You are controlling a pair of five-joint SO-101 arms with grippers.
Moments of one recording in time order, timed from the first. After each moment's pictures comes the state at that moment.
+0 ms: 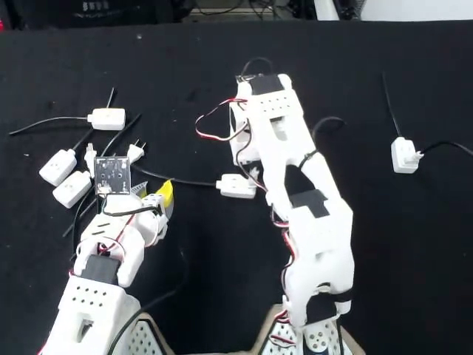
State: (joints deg) left arm 5.6 -76.1 88.3 28.0 11.0; right arm -14.9 34.9 -25.1 99.4 -8.2
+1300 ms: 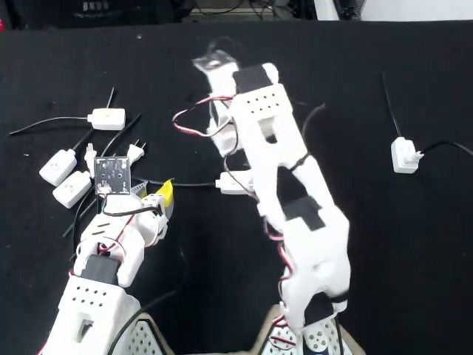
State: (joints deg) left arm 5.7 -76.1 88.3 28.0 11.0; right arm -20.7 27.9 -32.7 99.5 10.0
